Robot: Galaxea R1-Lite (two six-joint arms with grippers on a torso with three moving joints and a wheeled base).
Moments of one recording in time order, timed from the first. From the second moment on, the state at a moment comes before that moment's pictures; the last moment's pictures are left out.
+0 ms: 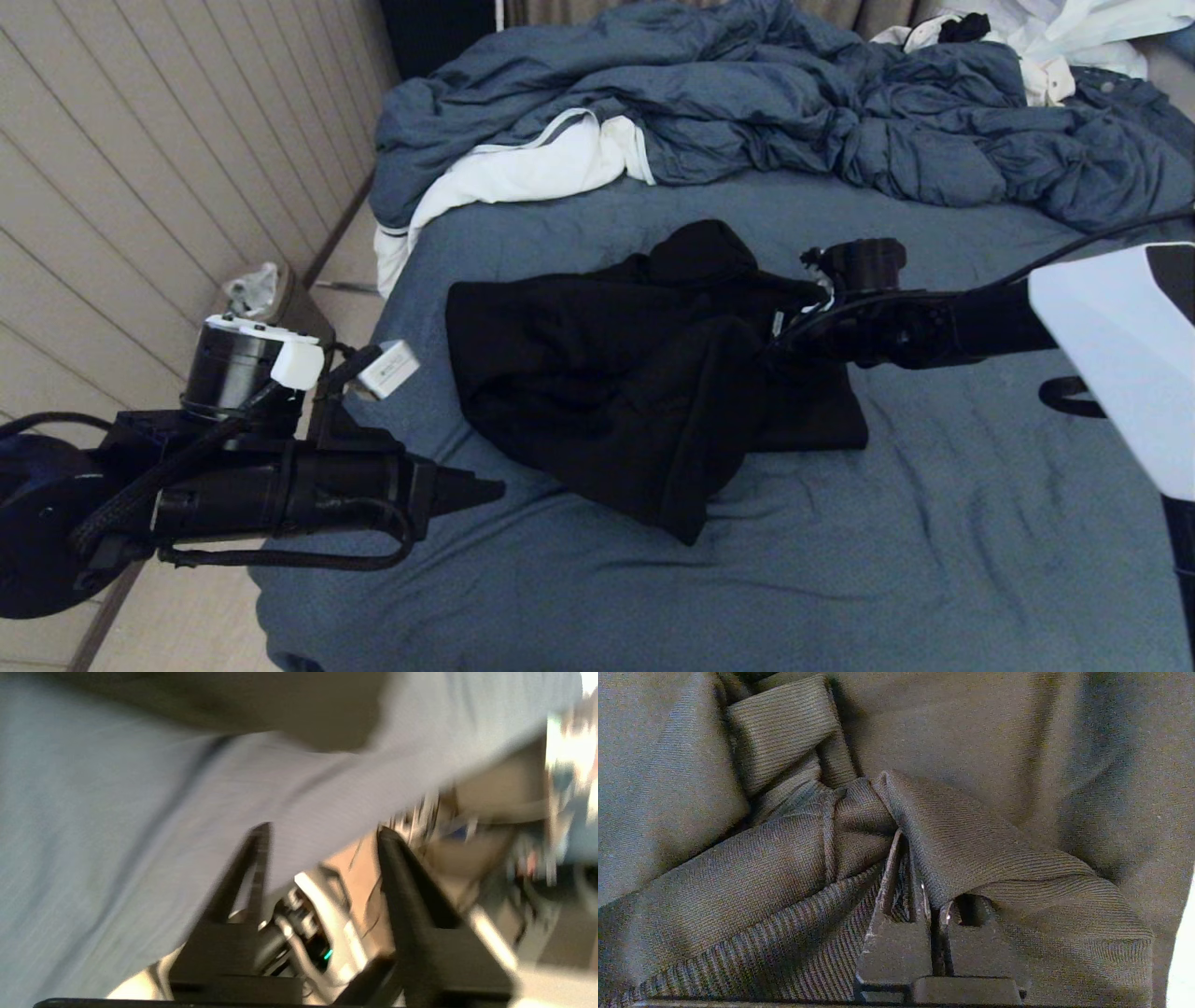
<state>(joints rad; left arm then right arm) -0.49 1.60 -0.75 -0.28 -0.48 -0.17 0.10 2.25 -1.66 -0.14 0.03 0.25</state>
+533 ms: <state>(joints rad) -0.70 1.72 -1.01 0.08 -0.39 0.14 0.10 2.26 -1.71 -0.08 0.04 0.26</state>
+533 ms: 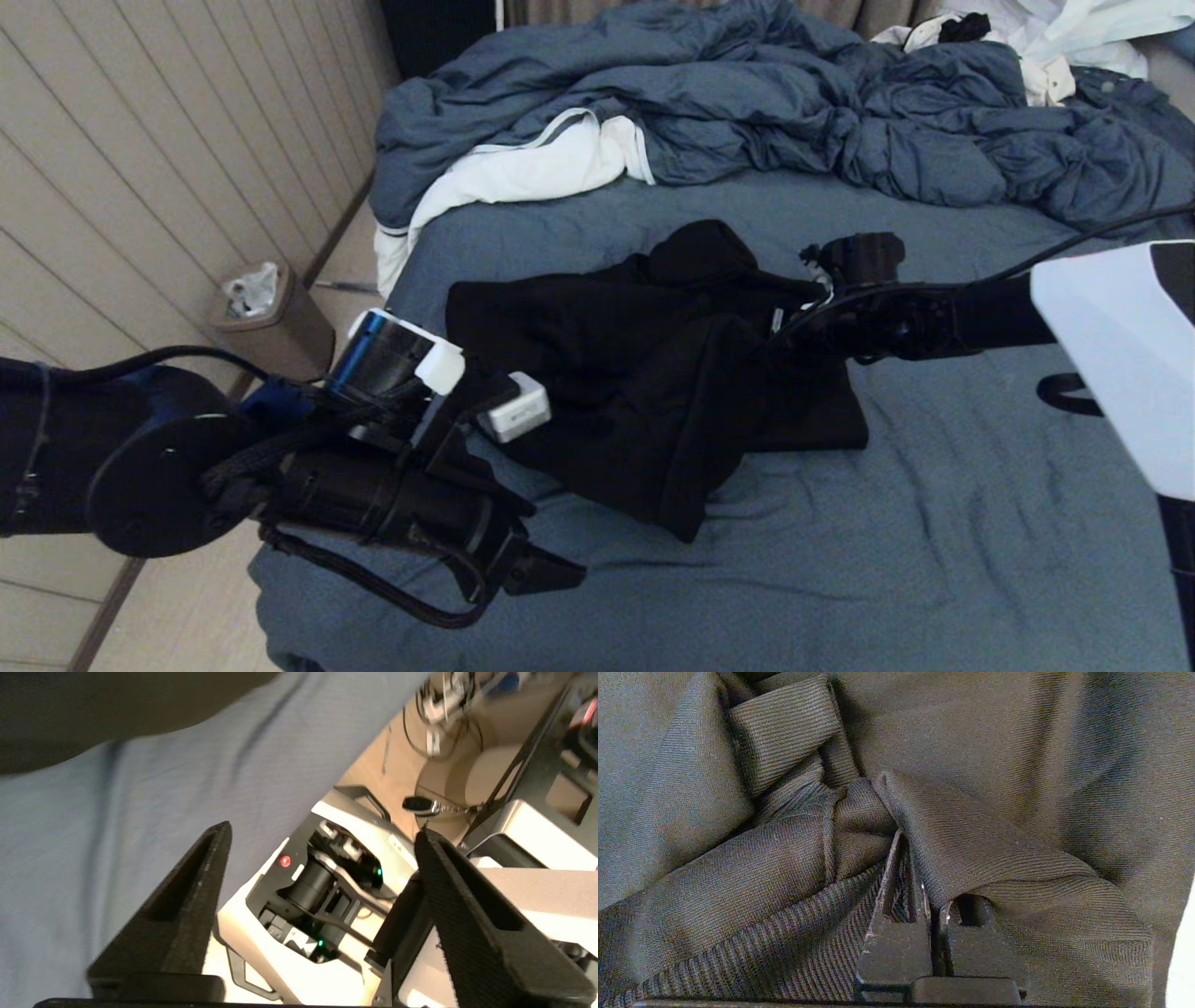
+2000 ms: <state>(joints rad) -0.86 2.06 -1.33 0.14 -0.27 -0.62 0.09 2.24 -1.72 -0.08 0.04 0.28</state>
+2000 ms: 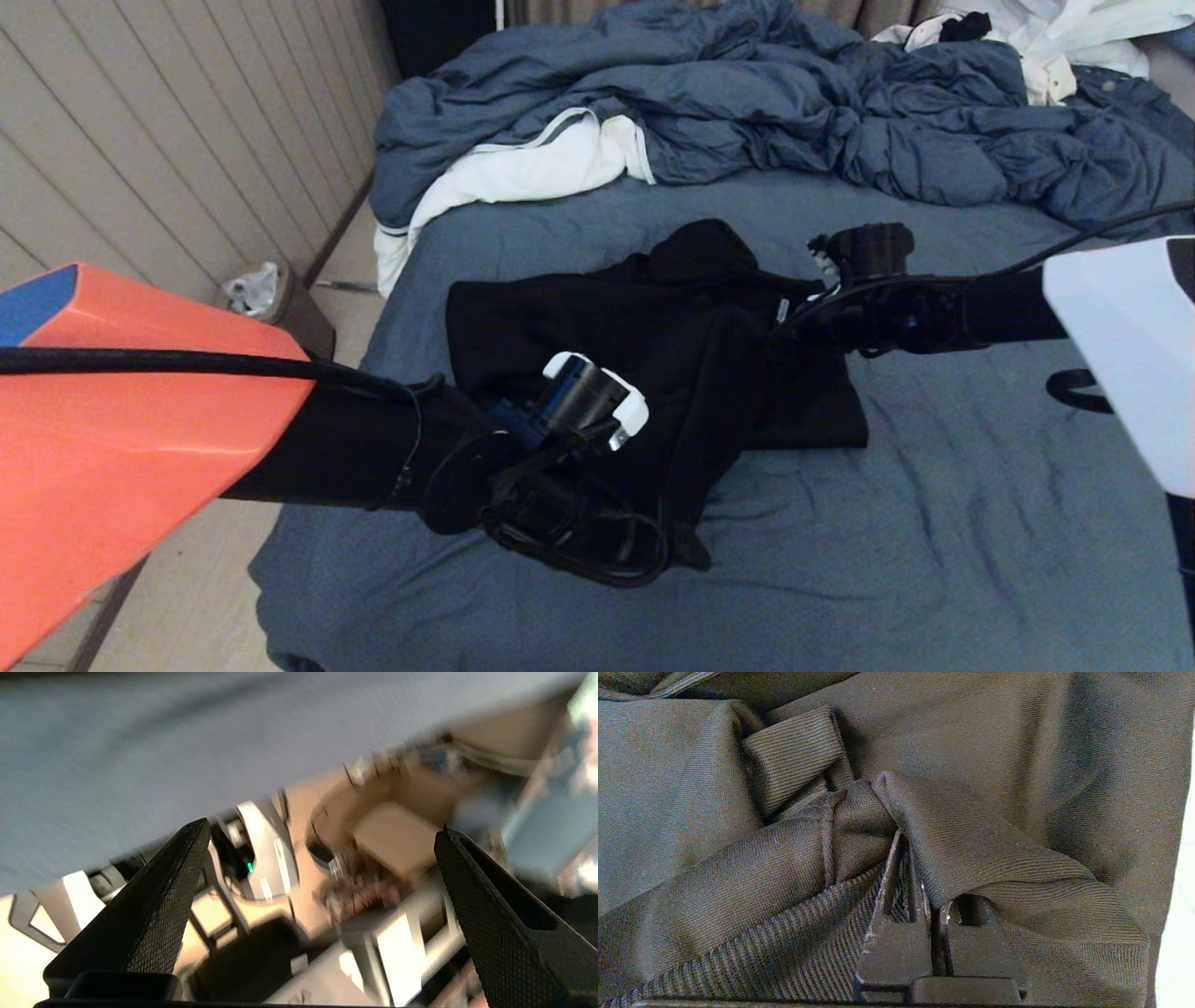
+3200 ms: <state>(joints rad) -0.87 2.24 -1.47 -0.07 0.05 -0.82 0.09 2.24 -1.72 -0.08 0.05 0.29</state>
